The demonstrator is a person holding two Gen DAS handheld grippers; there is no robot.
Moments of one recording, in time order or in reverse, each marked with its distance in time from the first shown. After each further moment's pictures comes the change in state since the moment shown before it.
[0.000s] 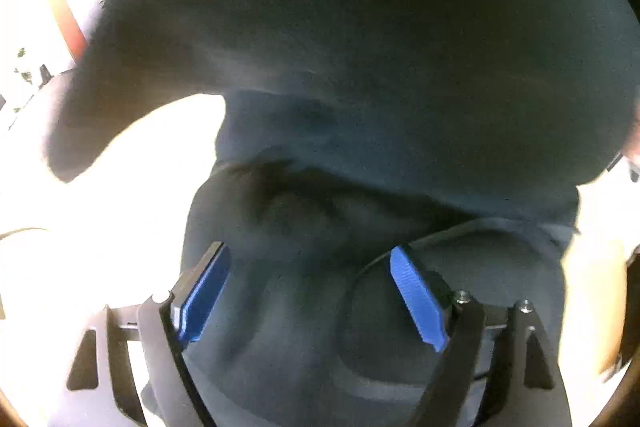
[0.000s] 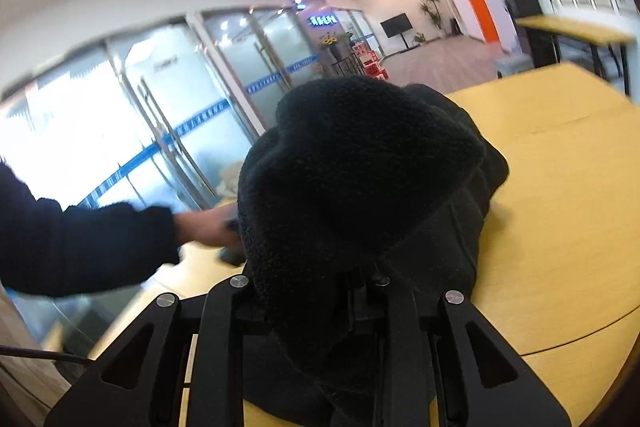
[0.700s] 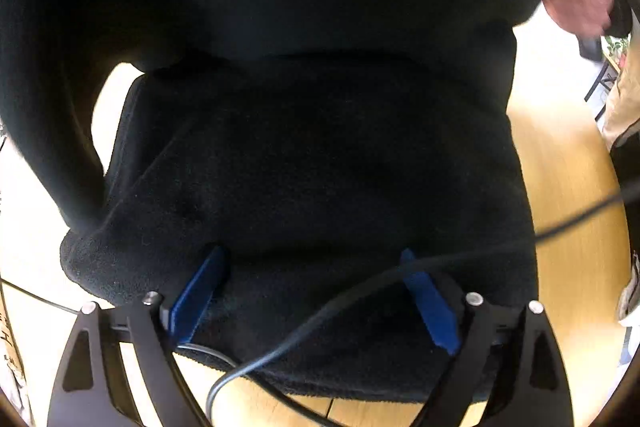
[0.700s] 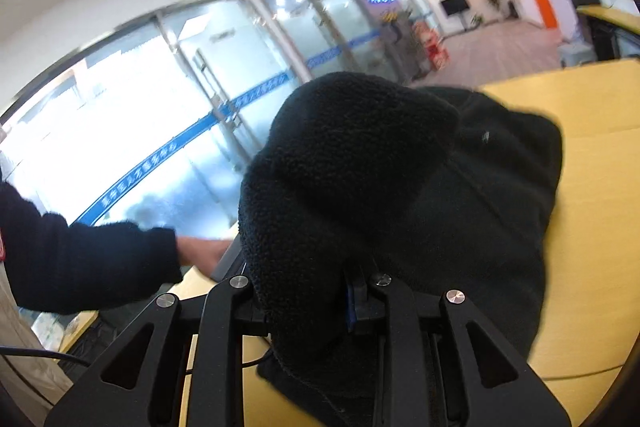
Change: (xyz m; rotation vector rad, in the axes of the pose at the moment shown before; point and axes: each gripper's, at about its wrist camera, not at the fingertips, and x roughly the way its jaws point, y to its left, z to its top) left arm 0.011 -0.024 -0.121 0.117 0.055 -0.058; right arm 0.063 0.050 -0.009 -0.063 0.133 0.225
